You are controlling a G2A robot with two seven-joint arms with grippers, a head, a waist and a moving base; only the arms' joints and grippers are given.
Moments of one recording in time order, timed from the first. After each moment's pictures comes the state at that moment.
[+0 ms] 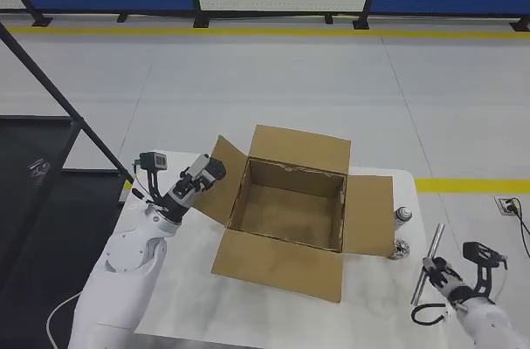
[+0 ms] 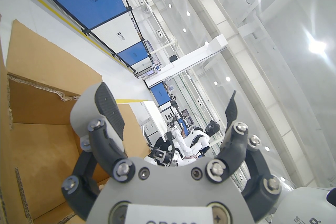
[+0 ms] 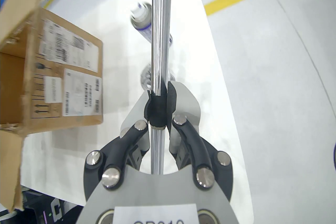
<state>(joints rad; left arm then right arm) 0.85 -1.22 -1.32 -1.34 -0.34 -0.54 -0.55 -1.50 -1.29 1.87 -1.81 -0.81 0.08 0.71</state>
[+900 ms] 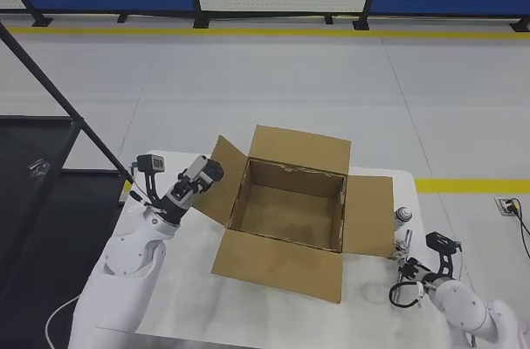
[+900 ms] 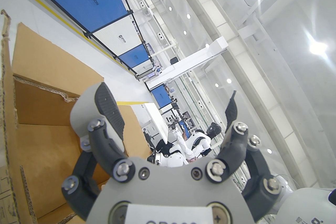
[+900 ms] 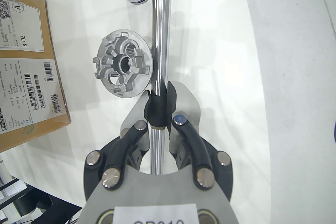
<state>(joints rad) 0.87 -1.22 -1.34 -1.36 -0.32 -0.54 -0.54 -1.28 -1.26 1.73 -1.52 -0.86 0.10 0.81</state>
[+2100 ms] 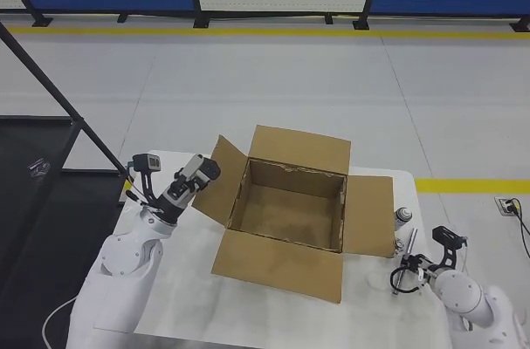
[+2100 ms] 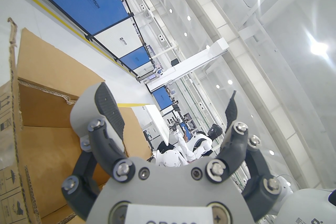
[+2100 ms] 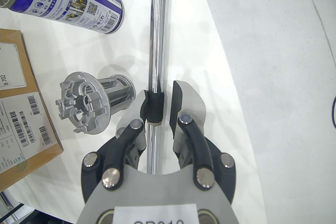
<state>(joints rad) 0.88 -1.22 -1.35 -1.36 -0.32 -0.54 -0.54 -1.19 -1.24 1.72 -1.41 -0.85 0.21 0.77</state>
